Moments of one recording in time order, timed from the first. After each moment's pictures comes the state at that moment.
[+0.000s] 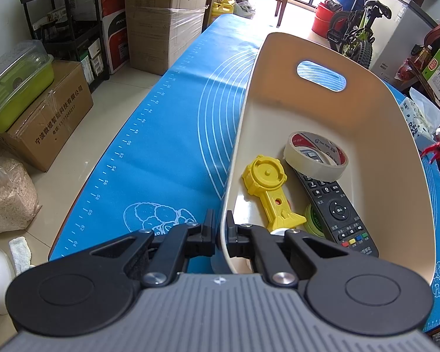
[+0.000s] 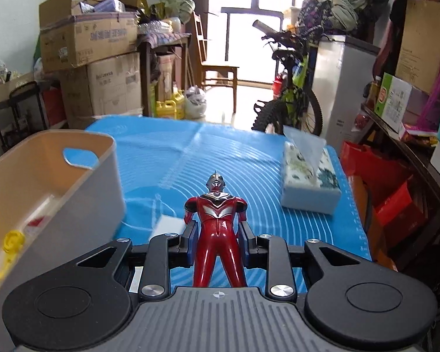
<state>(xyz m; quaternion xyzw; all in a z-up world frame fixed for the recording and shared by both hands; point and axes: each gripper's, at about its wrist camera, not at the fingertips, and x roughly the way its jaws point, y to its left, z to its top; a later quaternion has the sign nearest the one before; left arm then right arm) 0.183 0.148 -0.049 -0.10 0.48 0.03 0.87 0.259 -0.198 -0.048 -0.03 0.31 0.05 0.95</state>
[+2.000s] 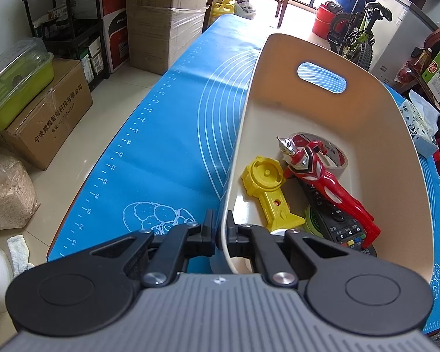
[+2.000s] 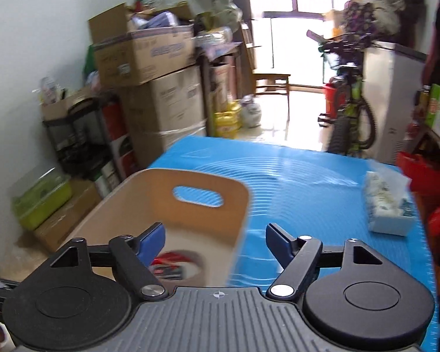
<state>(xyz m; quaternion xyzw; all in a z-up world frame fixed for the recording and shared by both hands) 0.183 0.147 -0.050 -0.10 0.48 0.03 0.87 0.242 -0.113 0.010 0.02 0.32 0.12 0.94</state>
